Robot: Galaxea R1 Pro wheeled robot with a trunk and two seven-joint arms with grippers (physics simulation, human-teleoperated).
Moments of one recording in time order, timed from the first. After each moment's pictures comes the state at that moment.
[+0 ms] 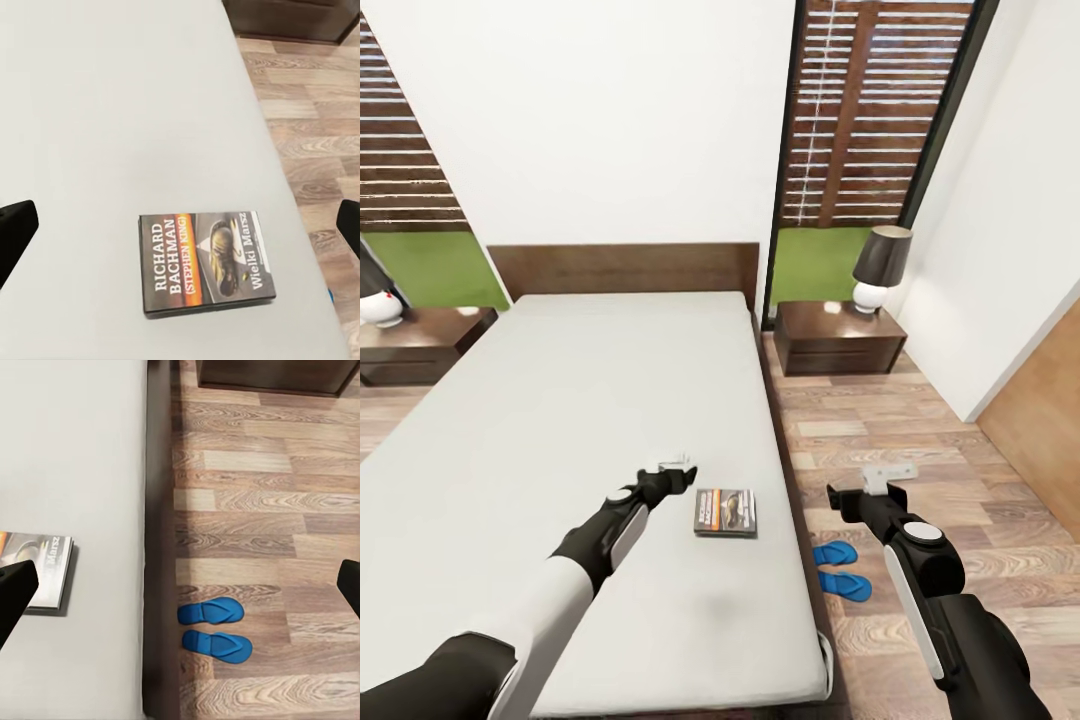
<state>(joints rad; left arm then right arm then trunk) -0.85 -0.11 -0.21 -0.48 0.24 0.08 -0.06 -0.35 -0.05 0.04 -1.58 0.03 0.72 -0.05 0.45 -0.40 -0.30</state>
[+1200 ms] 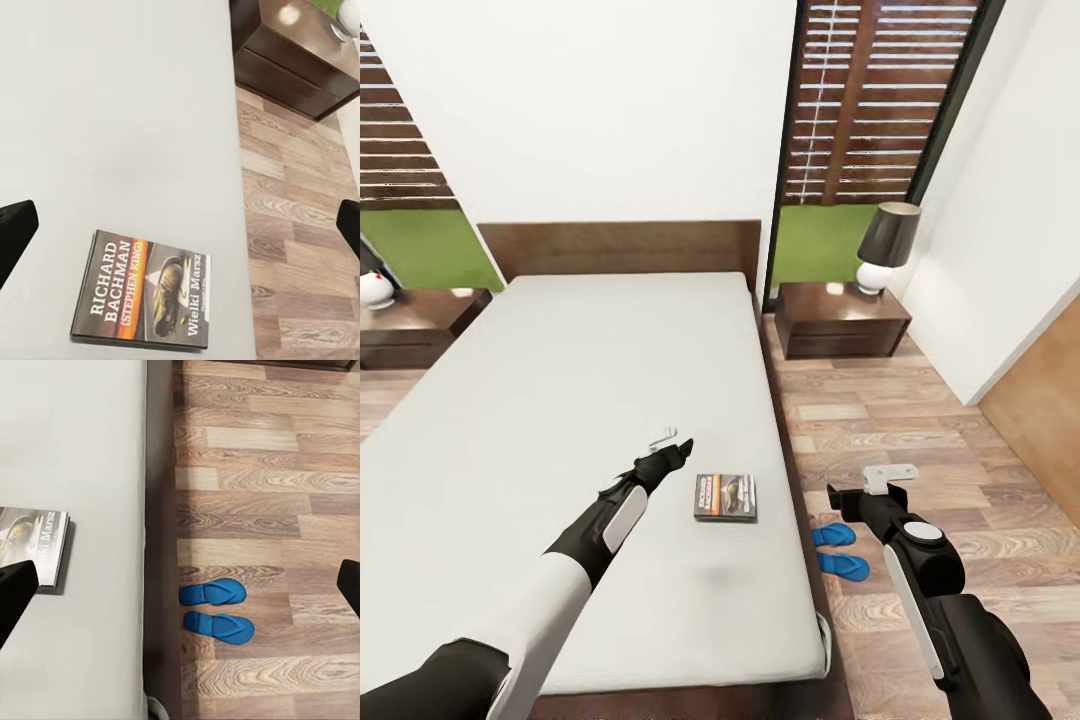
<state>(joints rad) -0.84 -0.10 -0.21 -0.59 0.57 0.07 -0.01 -0.36 -0.05 0.04 -1.58 0.03 0.72 -0.05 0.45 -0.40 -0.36</state>
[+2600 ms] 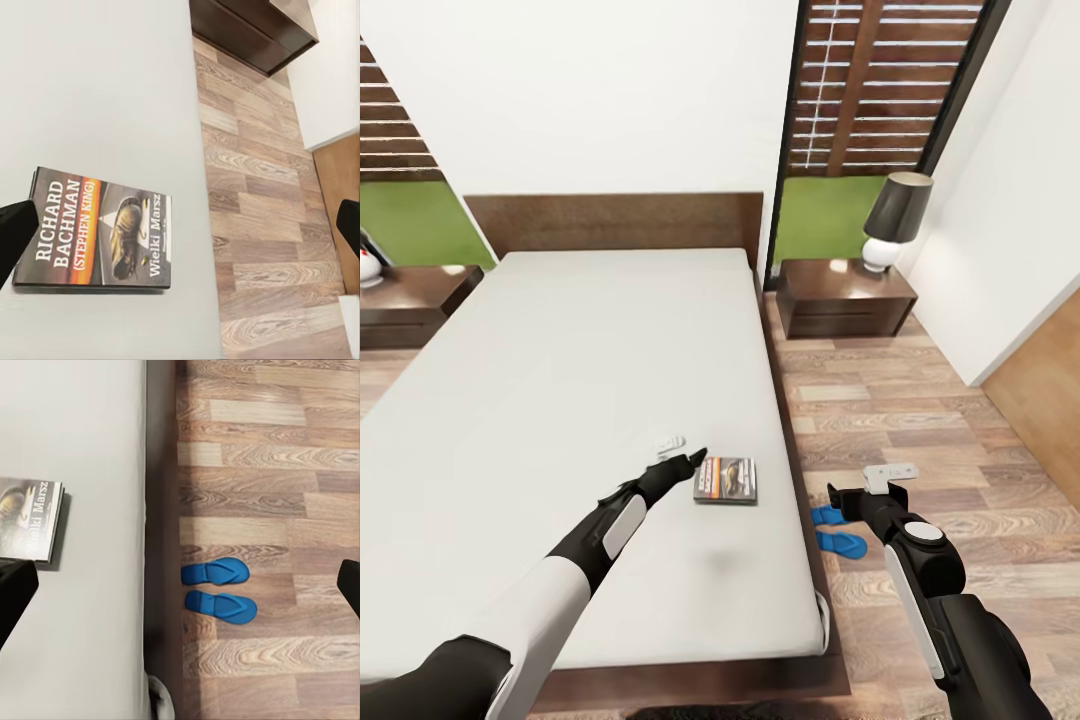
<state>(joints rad) -0.84 -0.10 -0.21 -0.52 0.58 0.07 -0.24 -0.36 -0.05 0.04 -1.58 0.03 0.71 -0.05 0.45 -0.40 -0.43</state>
